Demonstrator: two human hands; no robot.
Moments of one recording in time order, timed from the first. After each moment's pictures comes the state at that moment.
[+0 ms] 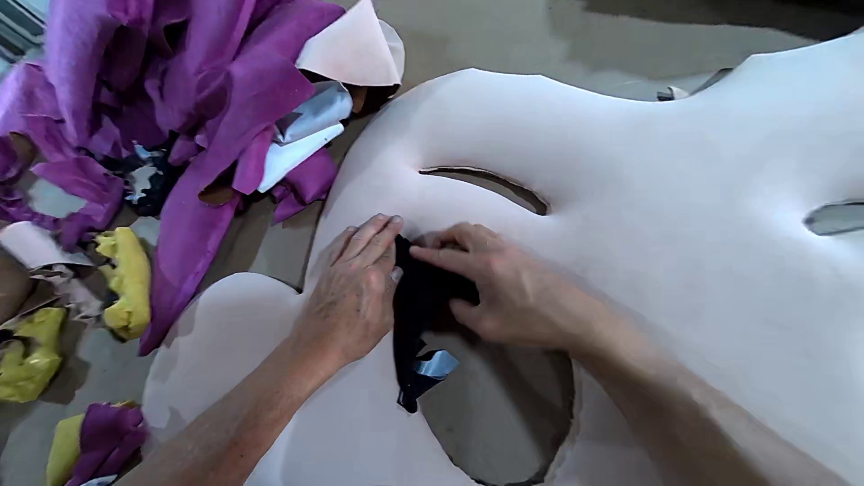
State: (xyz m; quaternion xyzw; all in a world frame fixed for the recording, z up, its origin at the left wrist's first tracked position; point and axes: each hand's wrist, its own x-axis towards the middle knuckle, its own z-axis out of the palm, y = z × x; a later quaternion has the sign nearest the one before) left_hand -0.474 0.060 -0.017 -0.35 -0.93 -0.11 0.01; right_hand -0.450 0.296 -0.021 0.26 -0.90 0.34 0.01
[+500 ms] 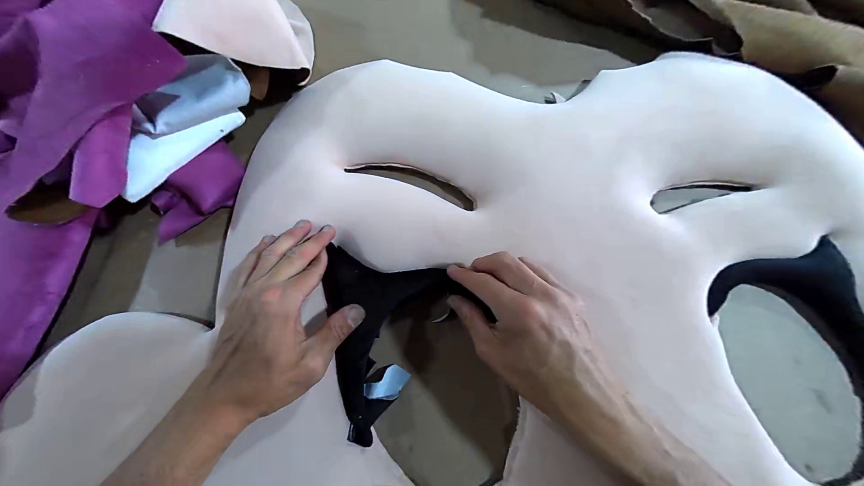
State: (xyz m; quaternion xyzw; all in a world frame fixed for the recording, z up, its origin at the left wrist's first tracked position) left_hand -0.478 0.047 -0.026 -0.34 -0.91 -0.24 0.02; right_hand -0.377 0.312 -0.021 0.03 -0.98 0.14 0.15
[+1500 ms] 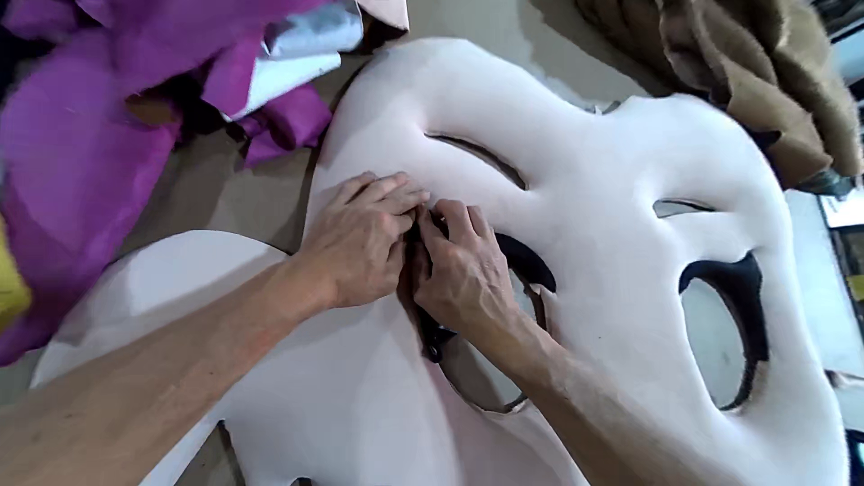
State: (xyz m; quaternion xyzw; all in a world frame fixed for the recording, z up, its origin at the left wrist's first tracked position) left_hand -0.513 0.023 -0.022 -0.47 -0.85 -0.22 -0.06; right_hand -0.423 0.188 -0.022 0.06 -0.99 0.07 0.11
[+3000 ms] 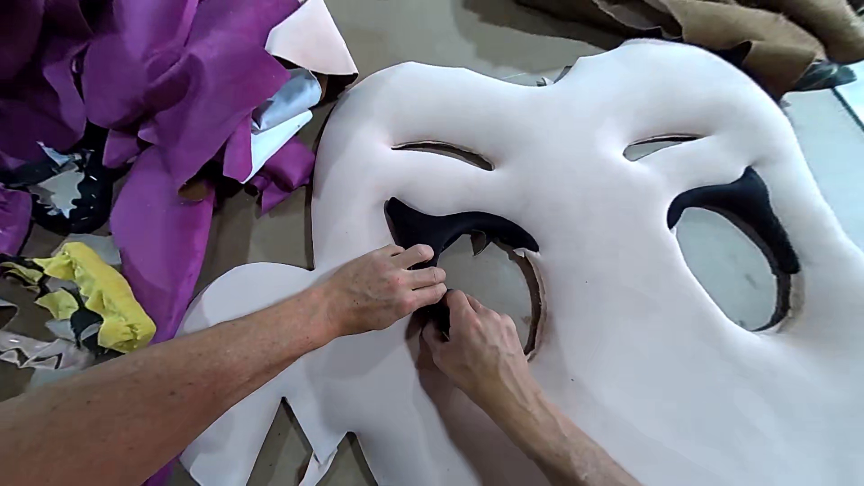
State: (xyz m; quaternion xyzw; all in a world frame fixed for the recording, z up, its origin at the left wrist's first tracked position) left_hand -0.476 0.028 -0.013 -0.75 -0.65 -0.12 0.06; right_hand -0.311 0.156 -0.022 -0.13 -0.98 0.14 0.12
